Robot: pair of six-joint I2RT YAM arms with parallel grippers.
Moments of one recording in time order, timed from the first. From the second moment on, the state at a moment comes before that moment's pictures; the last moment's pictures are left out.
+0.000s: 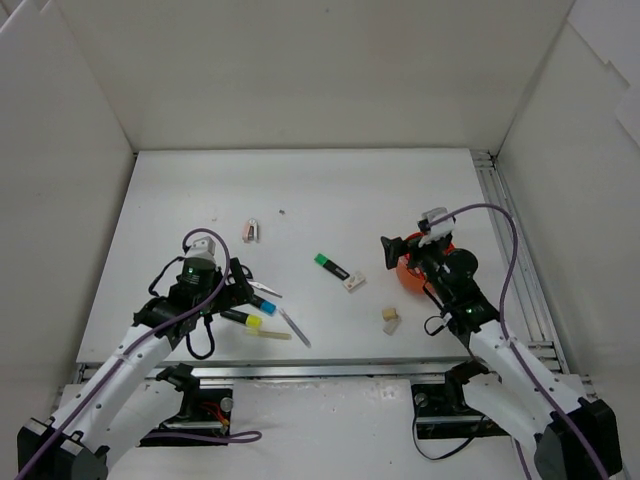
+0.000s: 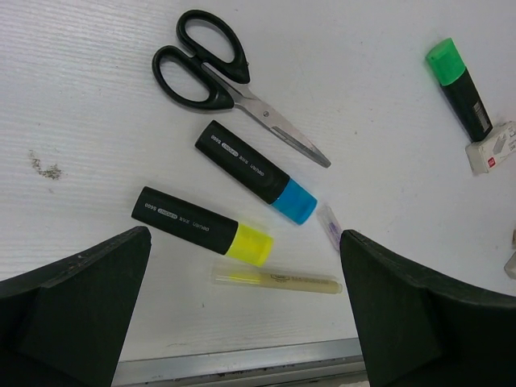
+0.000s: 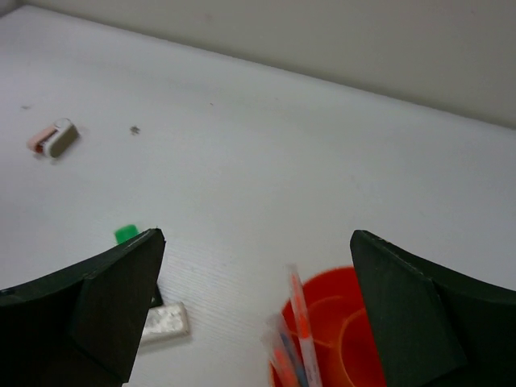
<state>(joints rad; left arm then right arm) -0.40 0.81 0.60 -0.56 -0.10 -0.62 0.33 0.80 0.33 0.44 -0.02 -0.02</state>
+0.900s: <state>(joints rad) -0.41 0.81 0.66 -0.59 -0.15 -0.57 1.08 1.67 0.99 -0.11 0.23 0.19</state>
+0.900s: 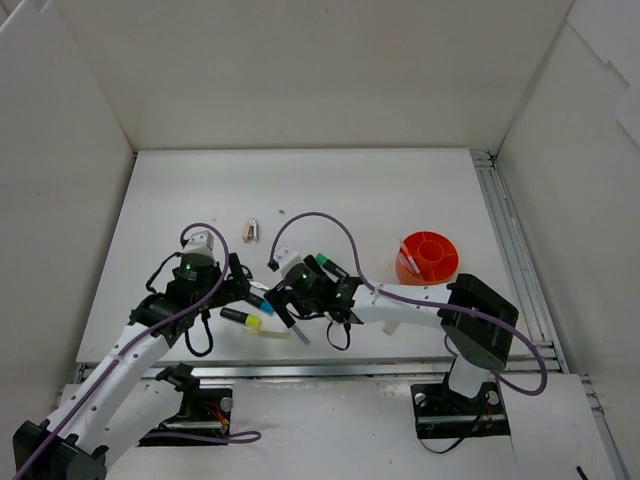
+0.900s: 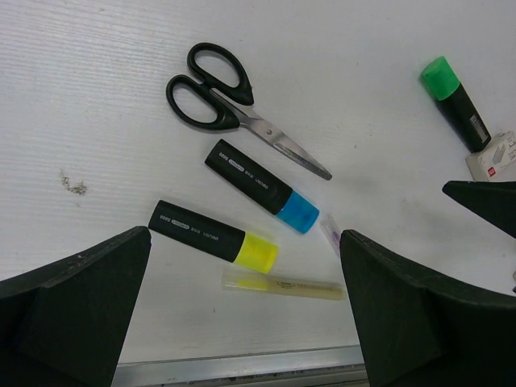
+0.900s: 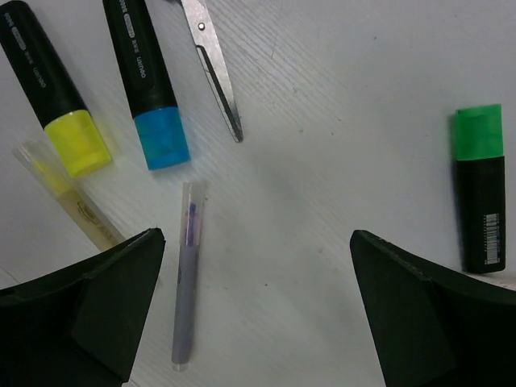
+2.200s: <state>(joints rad) -0.41 0.75 0.61 -0.60 -0.18 -0.56 0.94 1.42 0.64 0.29 0.37 0.11</state>
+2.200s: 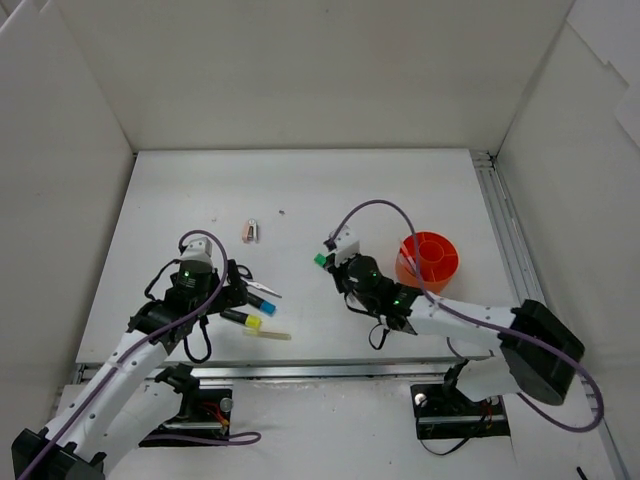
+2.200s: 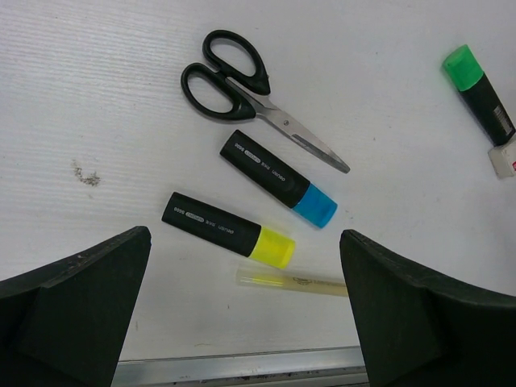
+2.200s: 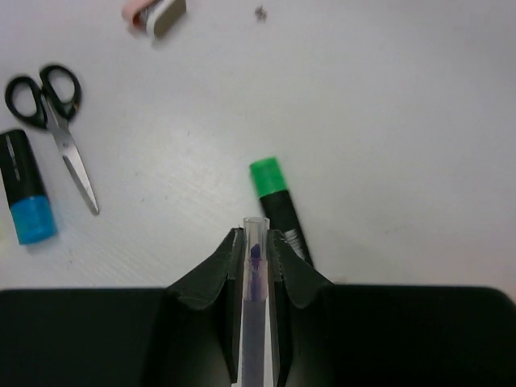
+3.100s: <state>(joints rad) -0.41 0.91 0.71 -0.51 -0.06 -0.45 0.20 0.96 0.33 0.52 -0.15 -0.22</state>
